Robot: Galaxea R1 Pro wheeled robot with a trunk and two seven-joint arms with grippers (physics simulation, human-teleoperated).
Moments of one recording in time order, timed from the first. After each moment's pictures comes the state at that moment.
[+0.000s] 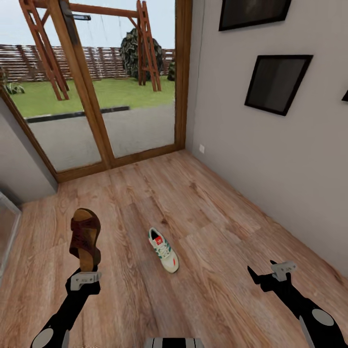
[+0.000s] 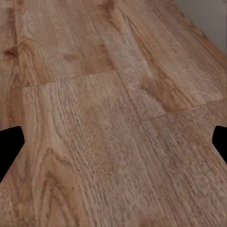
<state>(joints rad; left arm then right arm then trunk) -0.14 -0.10 0.44 -1.25 -0.16 -0.17 -0.39 -0.17 -0.15 -0.30 -1.22 0.11 0.02 0.45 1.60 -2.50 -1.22</state>
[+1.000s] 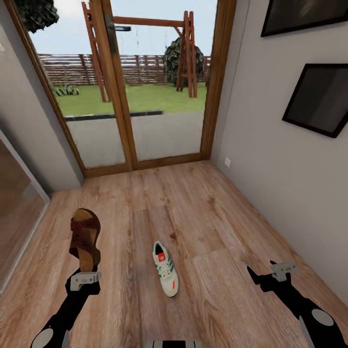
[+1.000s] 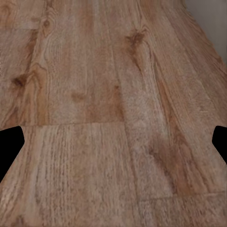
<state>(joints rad) -0.13 -0.10 0.45 -1.25 -0.16 -0.17 -0.39 -0.17 -0.15 -0.30 -1.22 0.11 0.02 0.45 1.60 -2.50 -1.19</state>
